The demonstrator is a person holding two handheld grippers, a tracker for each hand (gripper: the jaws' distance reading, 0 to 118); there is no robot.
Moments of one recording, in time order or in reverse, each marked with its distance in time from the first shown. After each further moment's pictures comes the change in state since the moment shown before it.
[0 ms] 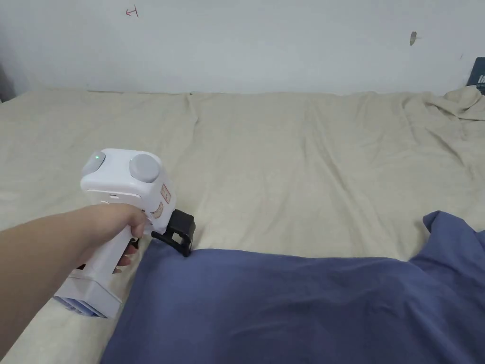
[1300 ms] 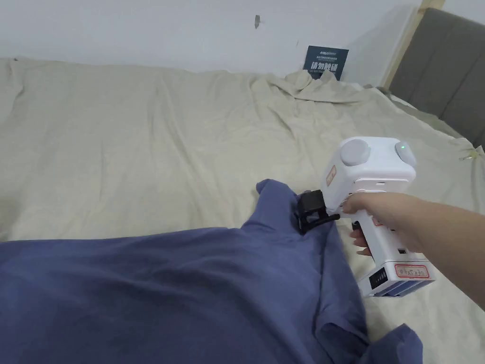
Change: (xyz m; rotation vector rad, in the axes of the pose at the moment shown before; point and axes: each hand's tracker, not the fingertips) left arm 0.025 -0.044 0.036 0.125 -0.004 -0.219; right arm 0.165 0.075 -0.226 -0.651 -0.462 -0.146
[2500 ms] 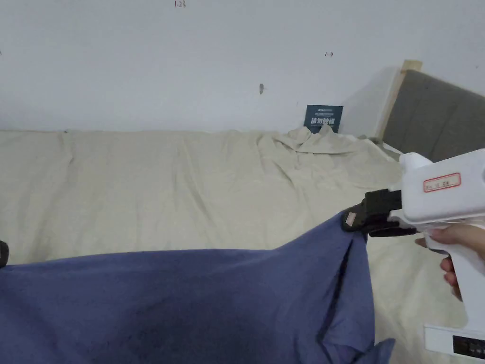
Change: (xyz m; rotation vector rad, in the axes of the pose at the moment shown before) left arm -0.002 -0.078 0.197 0.364 -0.239 0.281; right arm 0.060 -0.132 0.248 0.442 0.555 -0.073
